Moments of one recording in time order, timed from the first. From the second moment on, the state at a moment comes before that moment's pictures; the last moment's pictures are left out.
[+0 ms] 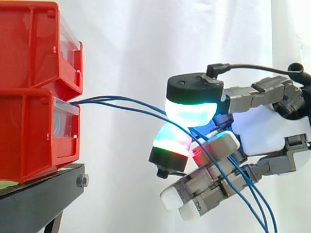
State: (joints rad) arm 0.16 -2.28 -1.10 -3.10 -1.21 0.01
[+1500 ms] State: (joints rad) arm 0.16 -2.28 -1.09 -3.14 -1.21 0.03
